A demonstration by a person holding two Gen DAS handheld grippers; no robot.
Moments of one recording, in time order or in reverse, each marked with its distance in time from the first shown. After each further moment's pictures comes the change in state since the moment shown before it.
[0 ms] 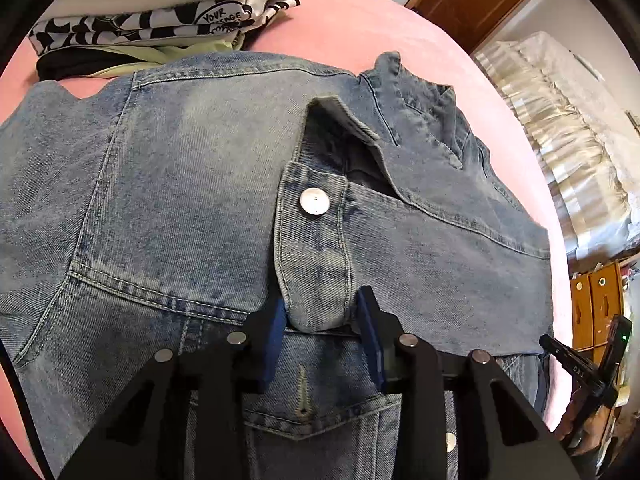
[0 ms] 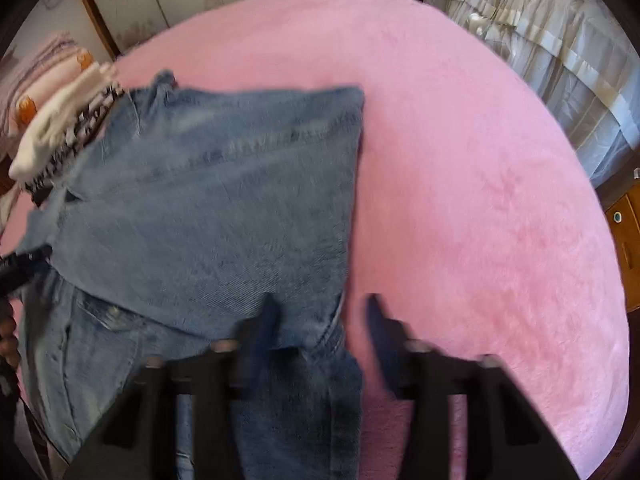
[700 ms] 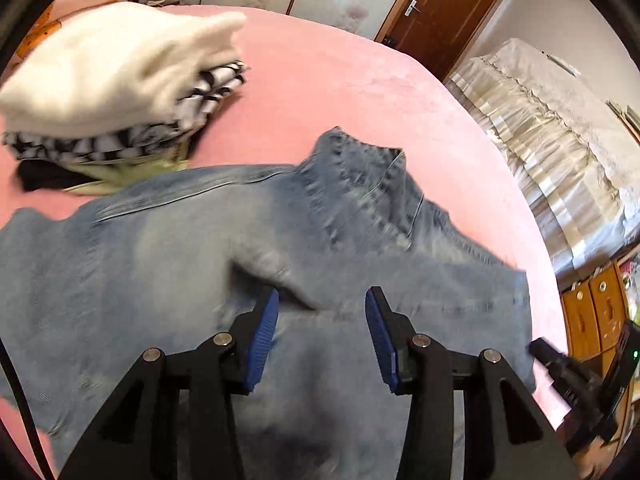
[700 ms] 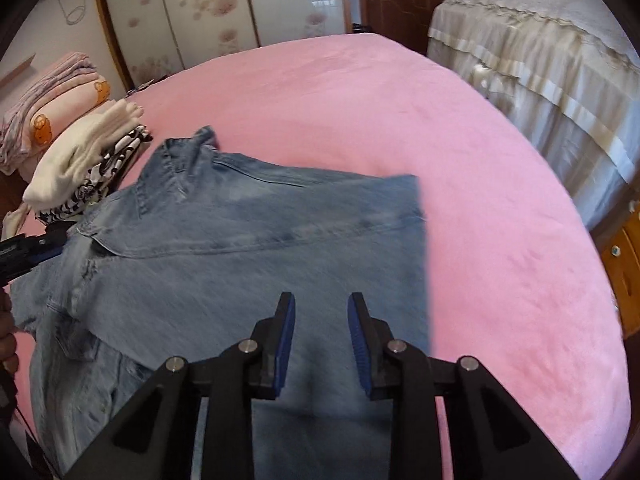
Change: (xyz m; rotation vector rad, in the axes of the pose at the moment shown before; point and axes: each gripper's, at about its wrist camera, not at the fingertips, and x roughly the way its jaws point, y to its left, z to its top) left arm -0.017 -0.061 0.065 0.093 -0.139 -0.011; right arm -0.027 0.070 0.042 -0.015 -0.212 -0.006
